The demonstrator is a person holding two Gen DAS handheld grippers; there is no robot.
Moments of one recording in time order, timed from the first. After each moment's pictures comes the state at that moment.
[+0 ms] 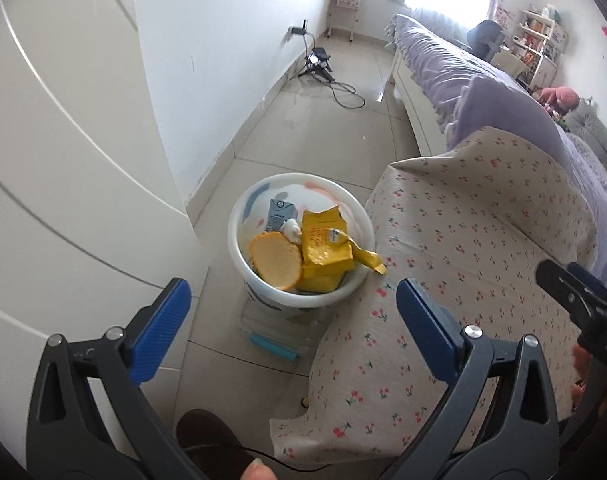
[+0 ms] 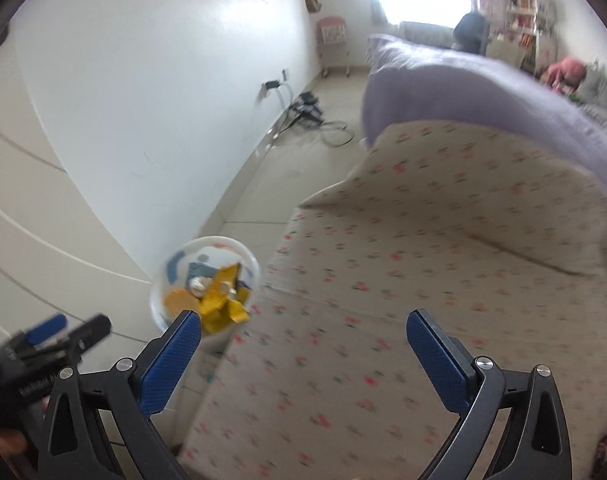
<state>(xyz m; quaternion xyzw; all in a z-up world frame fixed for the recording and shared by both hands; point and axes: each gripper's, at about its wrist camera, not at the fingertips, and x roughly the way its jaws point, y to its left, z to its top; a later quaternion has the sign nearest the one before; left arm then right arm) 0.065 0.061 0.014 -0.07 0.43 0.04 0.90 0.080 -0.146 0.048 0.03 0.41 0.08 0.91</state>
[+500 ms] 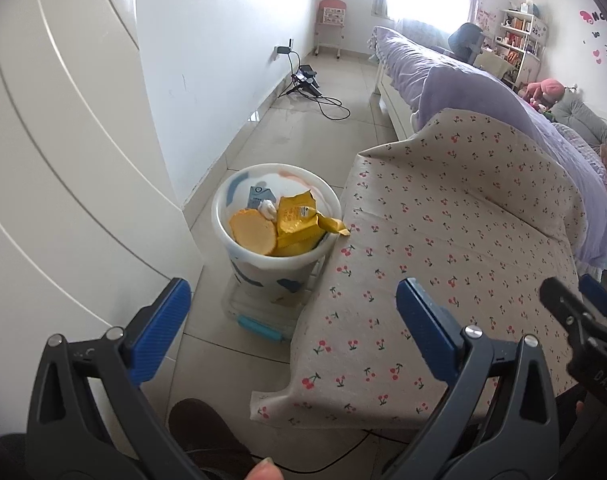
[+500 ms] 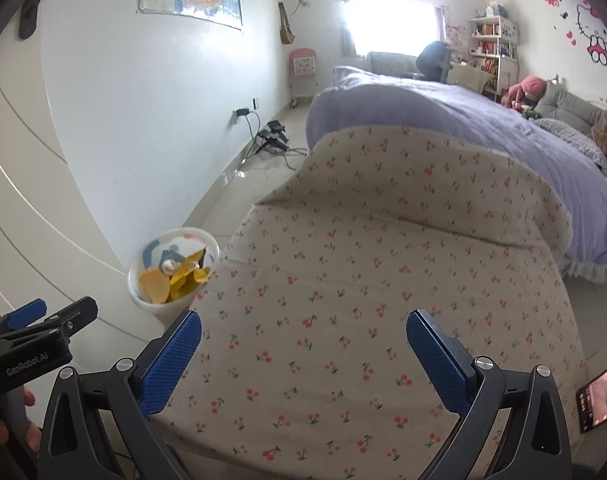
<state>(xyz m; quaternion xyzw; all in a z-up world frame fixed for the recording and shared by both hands) 0.004 0.025 0.009 -0.06 0.40 0.03 0.92 -0.013 -0.181 0.039 0.03 0.36 0.03 0.93</state>
